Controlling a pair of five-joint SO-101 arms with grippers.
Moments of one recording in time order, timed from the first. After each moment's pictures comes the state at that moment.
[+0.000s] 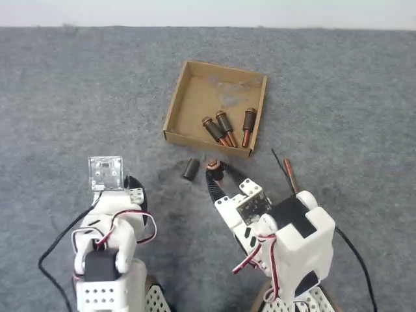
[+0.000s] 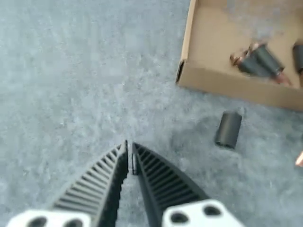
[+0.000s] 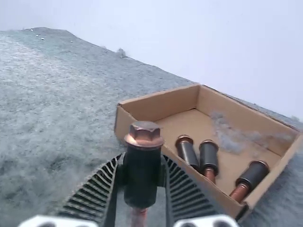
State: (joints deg) left arm -8.3 -103.0 91.6 65.0 5.0; right arm -35.3 19.2 91.7 -96.2 8.2
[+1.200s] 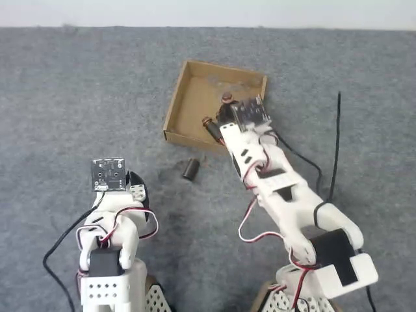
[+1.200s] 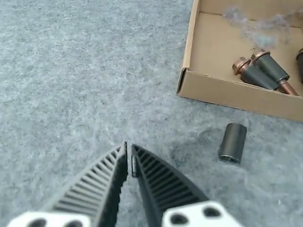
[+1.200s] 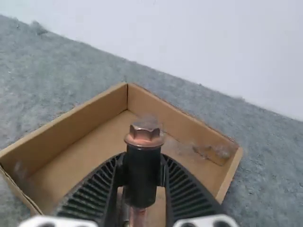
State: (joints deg) left arm -8.3 -103.3 97.1 56.8 5.0; right arm -23.0 -3.8 52.3 -21.7 8.2
